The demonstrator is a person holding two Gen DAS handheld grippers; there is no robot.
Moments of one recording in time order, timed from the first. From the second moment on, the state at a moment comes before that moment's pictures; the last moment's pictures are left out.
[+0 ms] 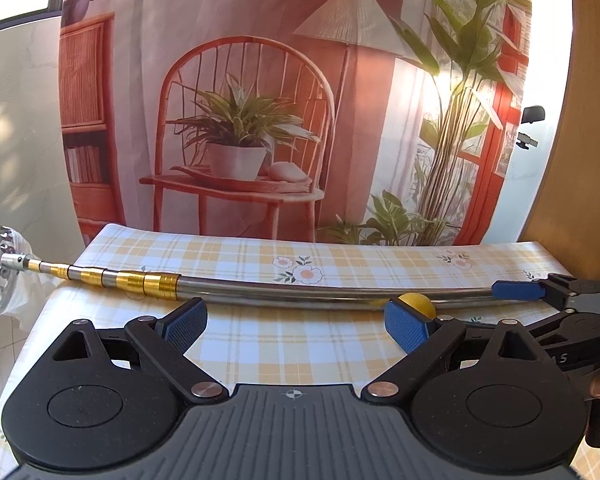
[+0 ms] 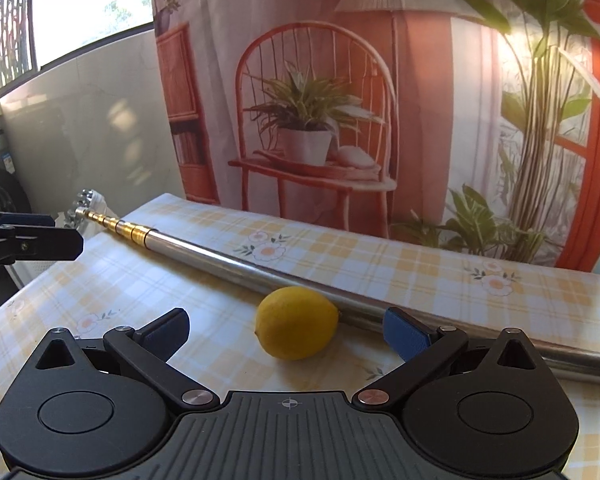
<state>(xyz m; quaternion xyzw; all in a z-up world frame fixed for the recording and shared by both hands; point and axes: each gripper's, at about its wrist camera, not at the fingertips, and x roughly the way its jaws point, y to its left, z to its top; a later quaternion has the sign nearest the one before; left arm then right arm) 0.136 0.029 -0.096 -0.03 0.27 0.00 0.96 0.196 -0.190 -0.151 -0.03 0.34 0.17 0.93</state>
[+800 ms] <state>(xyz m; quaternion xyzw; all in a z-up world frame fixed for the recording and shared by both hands) 0.135 0.051 -0.090 -0.04 0.28 -0.01 0.96 0.162 -0.246 -0.123 0.06 0.34 0.17 0.92</state>
